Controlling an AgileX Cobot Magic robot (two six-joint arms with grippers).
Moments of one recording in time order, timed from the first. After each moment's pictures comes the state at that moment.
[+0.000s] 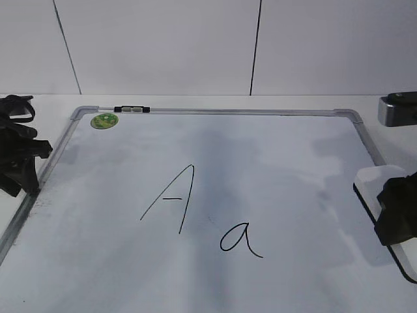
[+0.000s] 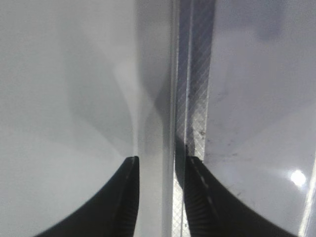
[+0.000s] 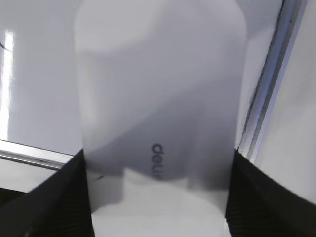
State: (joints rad) left arm -0.04 1.97 -1.29 -0.17 0.96 0.05; right arm 0.33 1.28 -0.90 0.00 1.10 0.11
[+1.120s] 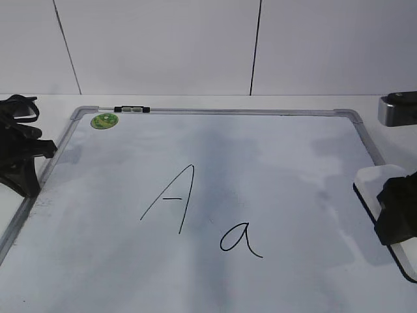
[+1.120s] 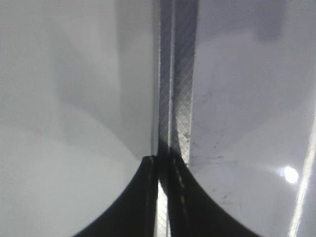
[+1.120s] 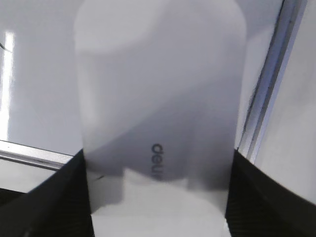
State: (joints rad) left arm -0.04 1.98 -1.29 -0.18 0.95 0.05; right arm 0.33 1.28 -0.90 0.00 1.10 0.11
